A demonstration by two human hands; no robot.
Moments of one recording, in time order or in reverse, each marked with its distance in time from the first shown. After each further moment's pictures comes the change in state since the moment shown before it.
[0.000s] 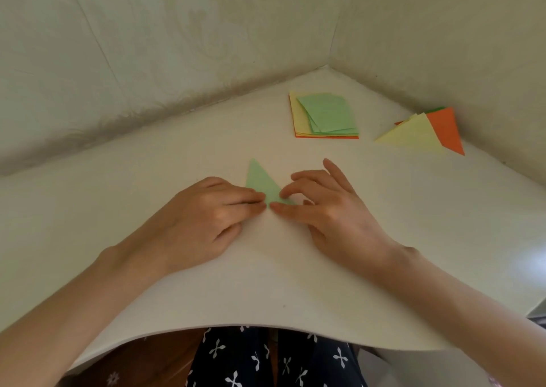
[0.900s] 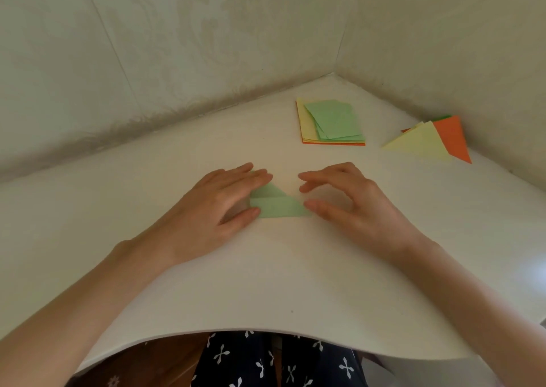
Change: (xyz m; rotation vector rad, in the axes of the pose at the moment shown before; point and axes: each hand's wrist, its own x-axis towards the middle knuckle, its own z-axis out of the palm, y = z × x) left_hand 0.000 -0.012 0.006 -0.287 -0.003 -0.298; right_hand 0.007 0.012 -0.024 0.546 -0.110 0.371
